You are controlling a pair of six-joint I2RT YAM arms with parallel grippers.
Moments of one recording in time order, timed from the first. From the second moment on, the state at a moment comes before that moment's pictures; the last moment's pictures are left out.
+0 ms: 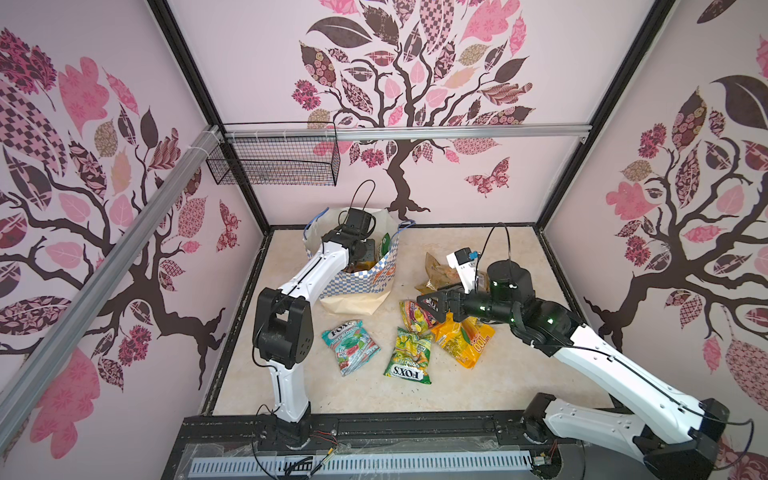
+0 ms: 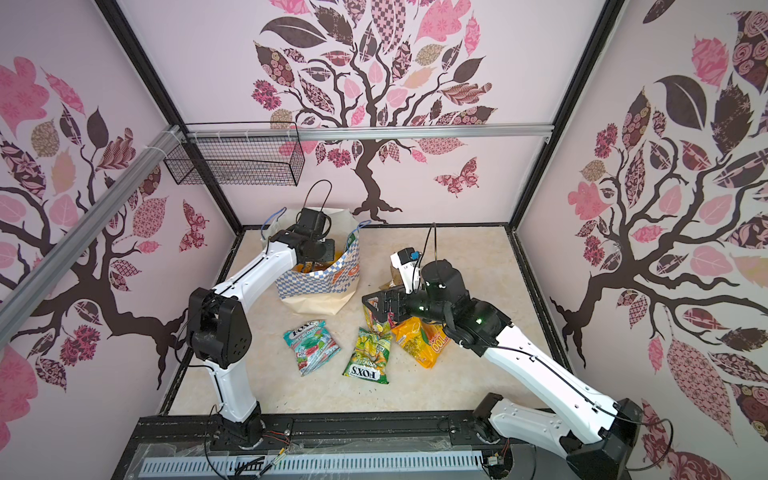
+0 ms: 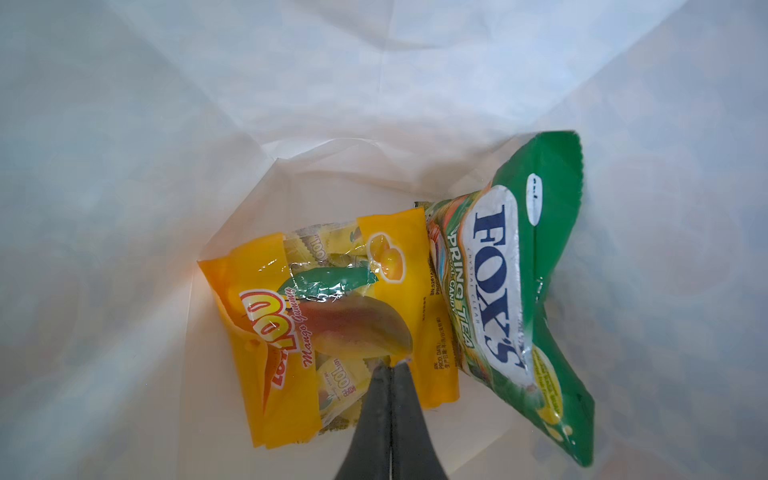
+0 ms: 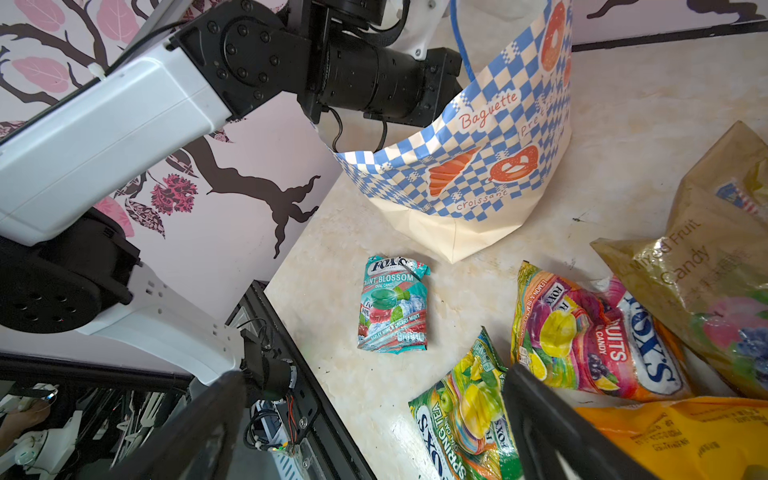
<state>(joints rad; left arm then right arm) -0.35 1.91 1.70 -0.70 -0.17 -0.24 0.73 1.05 1.07 -0.41 -0.29 0.52</state>
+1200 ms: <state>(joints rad) -0.31 1.94 1.83 -0.69 -0.17 -0.17 0.73 1.06 1.06 -0.40 -0.32 0.53</state>
